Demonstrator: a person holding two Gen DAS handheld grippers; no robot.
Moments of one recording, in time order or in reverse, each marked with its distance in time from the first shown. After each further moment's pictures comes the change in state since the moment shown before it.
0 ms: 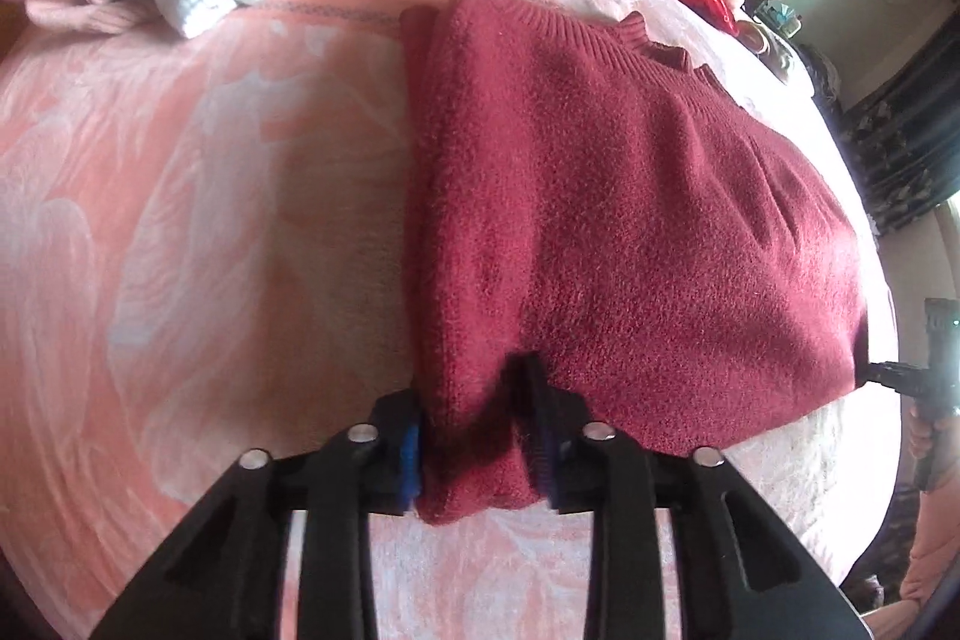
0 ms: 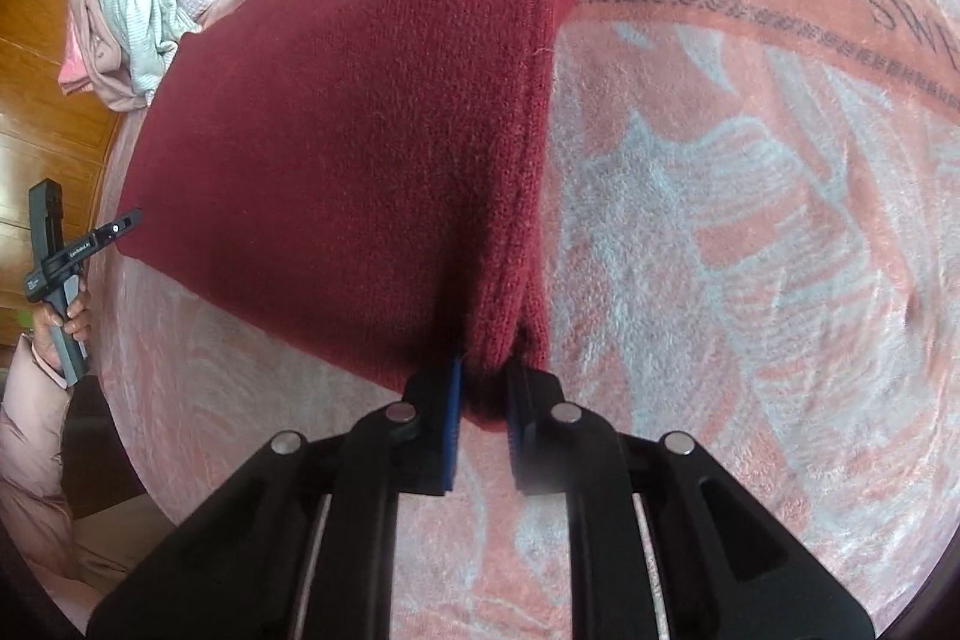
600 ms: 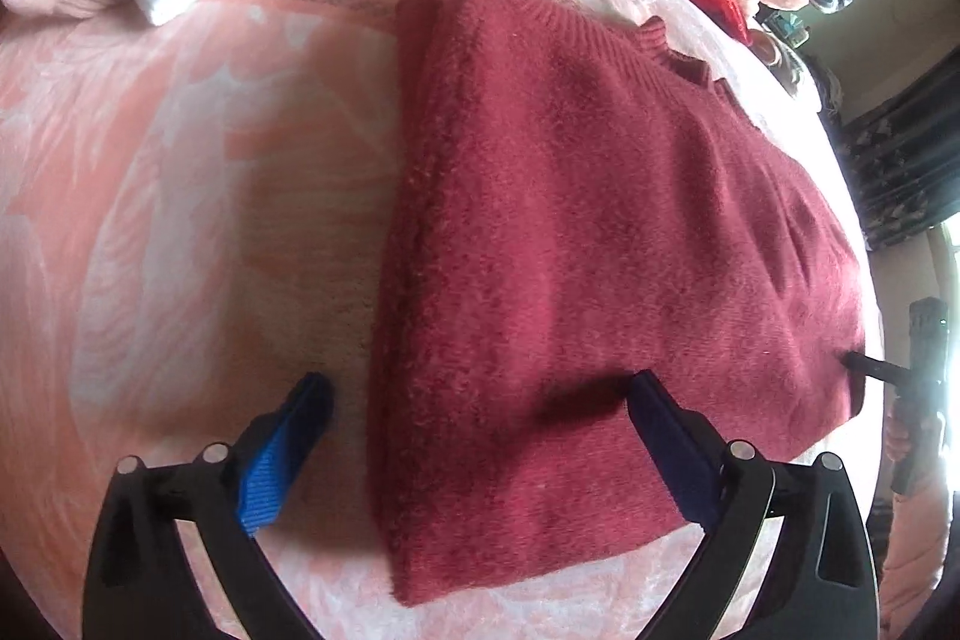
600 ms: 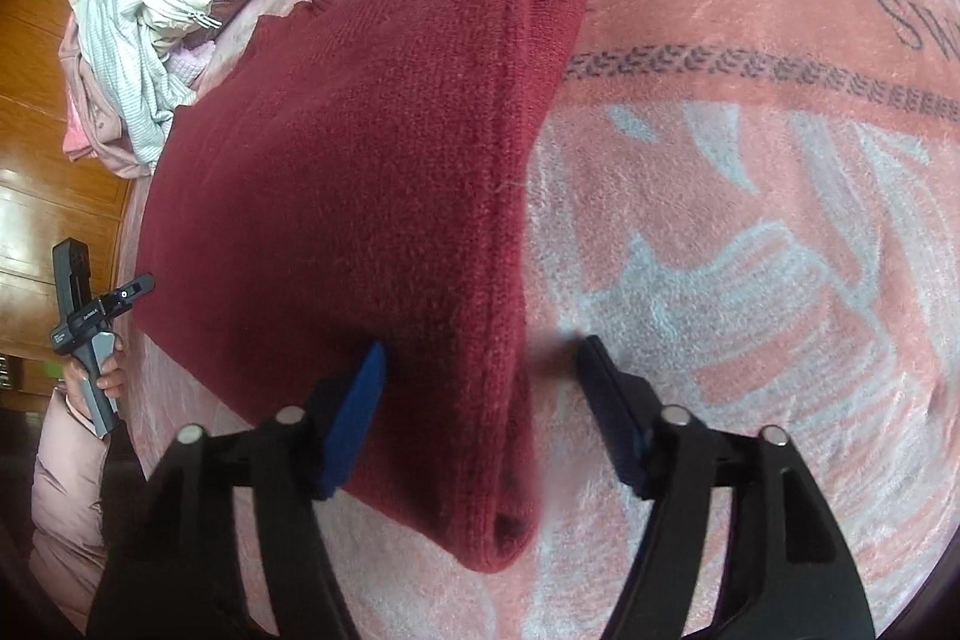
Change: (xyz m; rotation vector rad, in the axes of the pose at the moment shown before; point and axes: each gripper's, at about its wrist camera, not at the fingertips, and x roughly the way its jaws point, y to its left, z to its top) left arm 0.024 0.006 0.022 -0.060 0.041 -0.092; right arm 0.018 -0.015 0.036 0.065 -0.048 0.084
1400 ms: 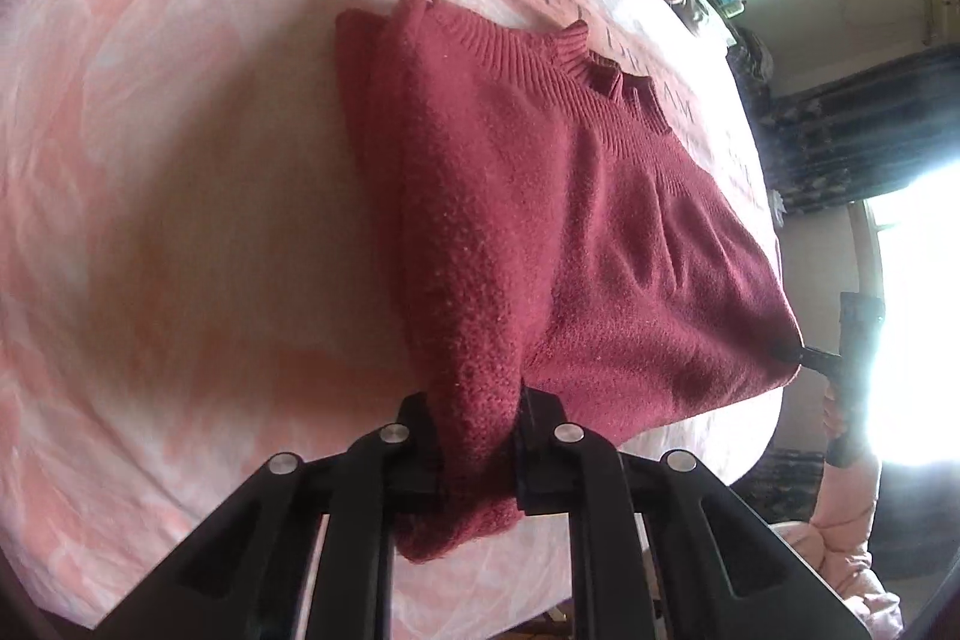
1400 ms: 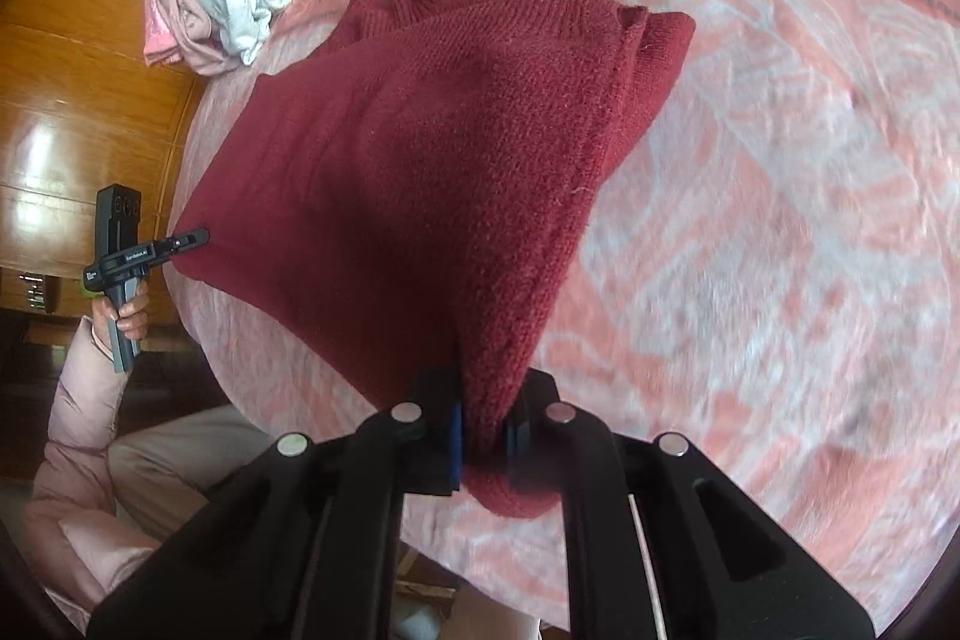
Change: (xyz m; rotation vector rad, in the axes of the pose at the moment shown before) left arm -0.072 -0.035 -0.128 -0.033 0.151 -0.177; right arm -0.094 0.020 -0.147 -0.065 0.124 0.073
